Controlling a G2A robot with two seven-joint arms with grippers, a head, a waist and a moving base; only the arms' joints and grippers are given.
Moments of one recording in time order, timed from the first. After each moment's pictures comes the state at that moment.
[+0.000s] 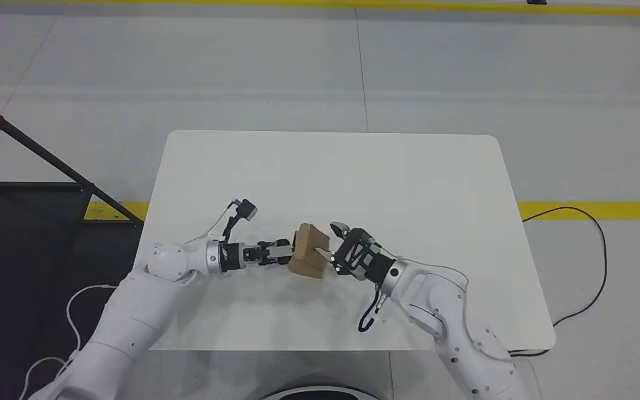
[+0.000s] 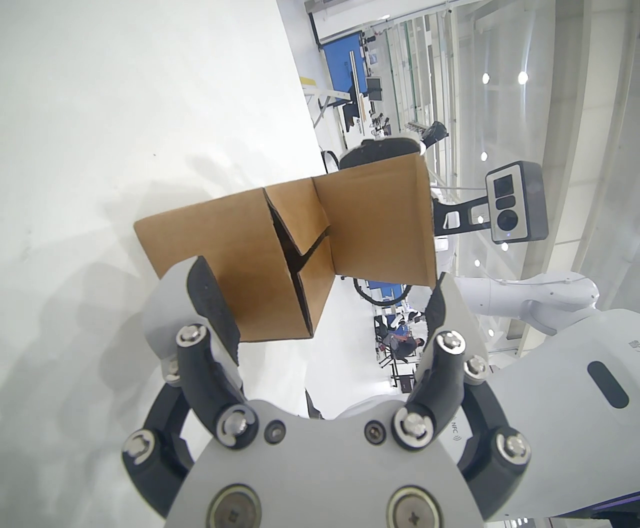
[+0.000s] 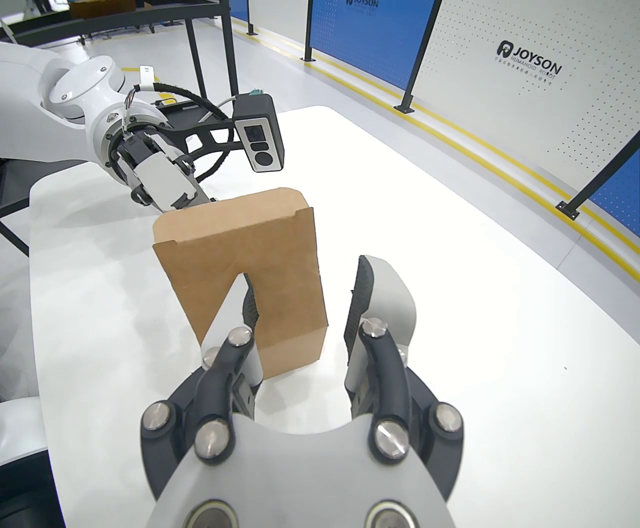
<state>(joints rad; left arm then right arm) 0.97 -1.07 -1.05 -1.10 -0.42 -0.66 -1.12 -1.19 -1.23 1.05 -1.67 -1.37 -0.49 0.14</state>
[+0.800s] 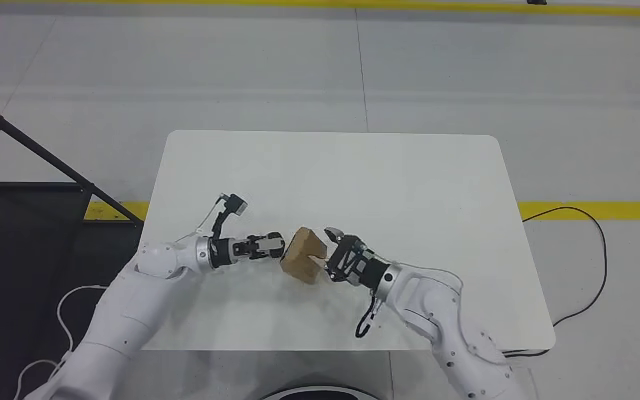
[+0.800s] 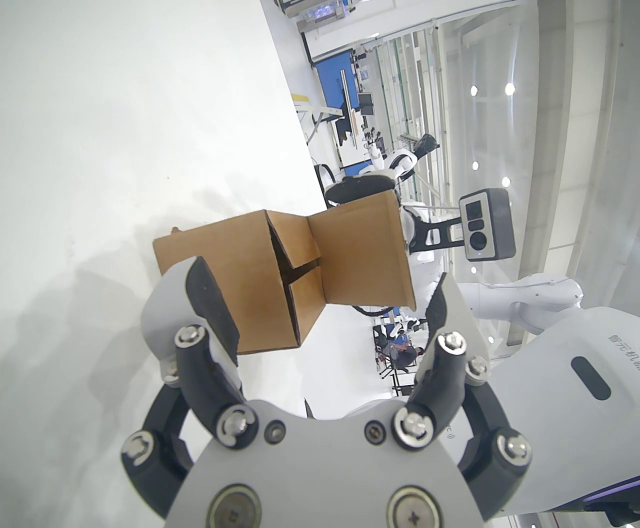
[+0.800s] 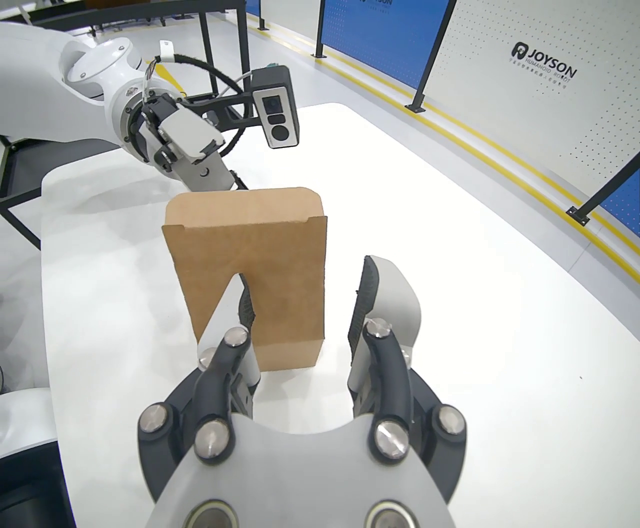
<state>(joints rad) 0.97 -1.06 -1.09 -1.07 -0.47 -0.68 -1.14 -1.20 -1.23 1.02 -1.68 -1.41 -0.49 0.15</state>
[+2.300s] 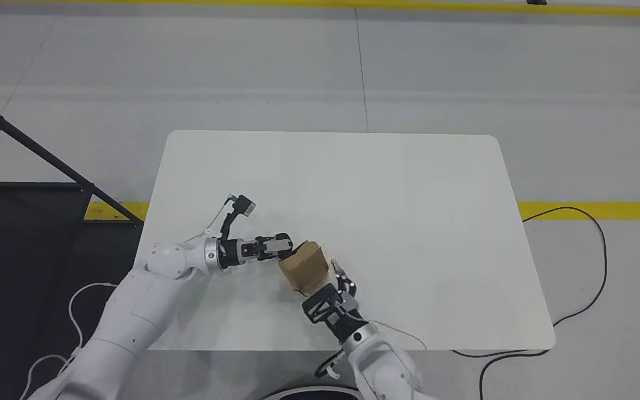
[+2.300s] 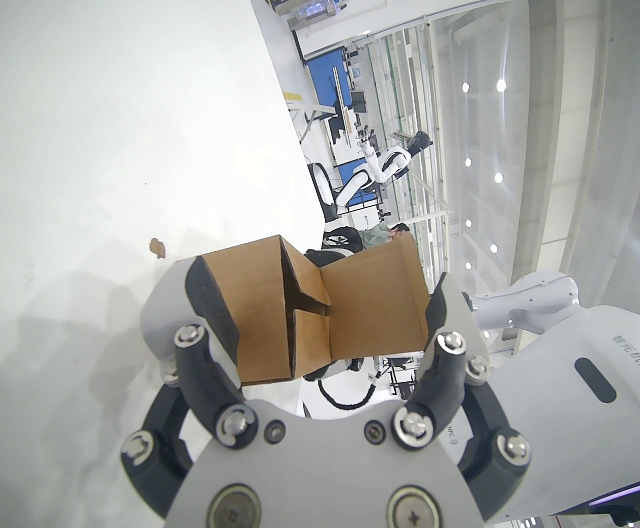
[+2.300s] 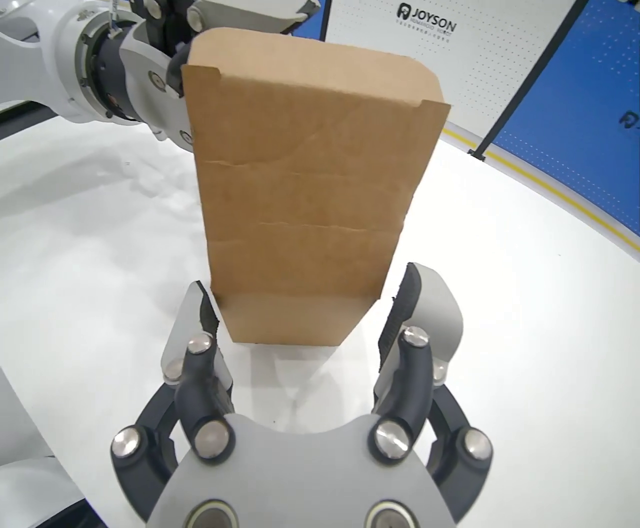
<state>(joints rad) 0.95 -1.08 -1.05 -1.06 -0.47 -0.70 -1.12 -1.46 -1.29 0.83 -1.72 -1.67 0.16 0.05</state>
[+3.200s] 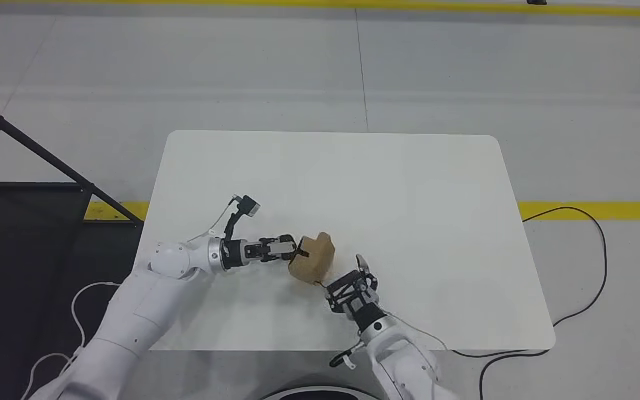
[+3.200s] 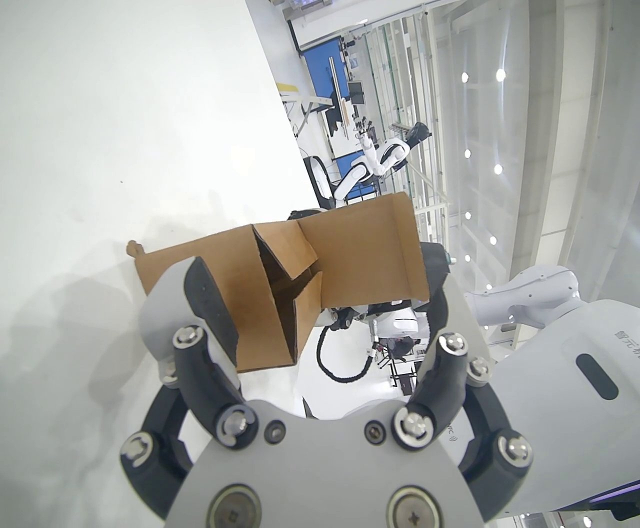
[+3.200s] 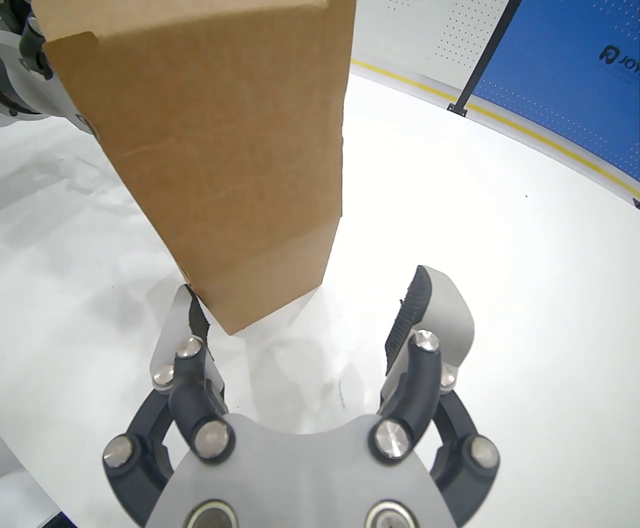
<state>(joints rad) 0.95 -1.08 -1.04 -1.08 -0.47 -0.70 -1.12 -1.50 -1.28 0.97 -1.76 -1.58 0.07 0.12</state>
